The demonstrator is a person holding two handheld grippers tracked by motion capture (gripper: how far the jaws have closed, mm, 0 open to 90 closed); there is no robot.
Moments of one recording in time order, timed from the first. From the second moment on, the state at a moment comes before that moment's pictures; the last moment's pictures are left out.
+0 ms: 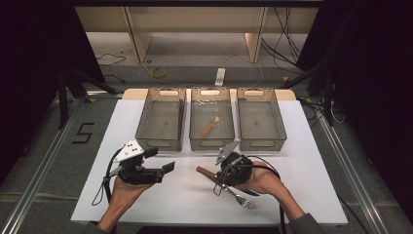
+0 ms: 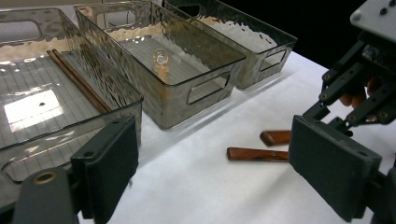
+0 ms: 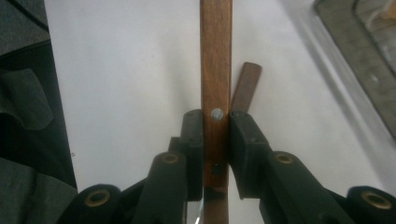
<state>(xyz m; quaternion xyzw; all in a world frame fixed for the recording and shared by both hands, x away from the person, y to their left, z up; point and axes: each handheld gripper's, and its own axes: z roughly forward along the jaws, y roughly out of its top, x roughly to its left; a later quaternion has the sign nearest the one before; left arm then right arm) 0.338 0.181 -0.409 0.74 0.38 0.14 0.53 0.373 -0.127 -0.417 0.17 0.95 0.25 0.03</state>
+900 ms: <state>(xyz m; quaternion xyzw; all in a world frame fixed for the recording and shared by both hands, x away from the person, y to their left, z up) 0.338 0.185 -0.410 0.73 0.38 0.15 0.54 0.447 -0.193 -0.343 0.31 0.88 0.34 0.12</state>
